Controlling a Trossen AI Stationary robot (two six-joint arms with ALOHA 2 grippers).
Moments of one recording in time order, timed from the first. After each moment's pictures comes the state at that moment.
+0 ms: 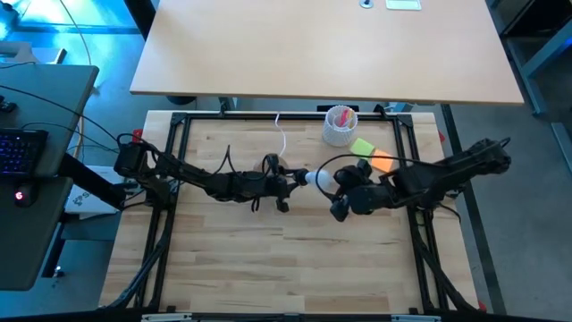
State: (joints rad) left arm -0.09 1.70 0.84 0.63 -0.47 0.46; right arm 0.34 1.32 1.20 -0.78 0.61 0.70
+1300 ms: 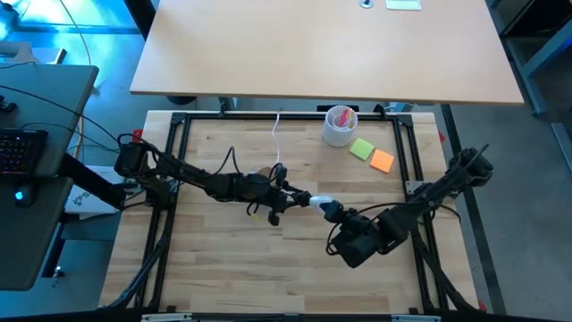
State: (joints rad) left arm -0.10 1.70 0.84 0.51 -0.15 0.51; right arm 0.59 1.57 1.21 -0.82 0.91 -0.79
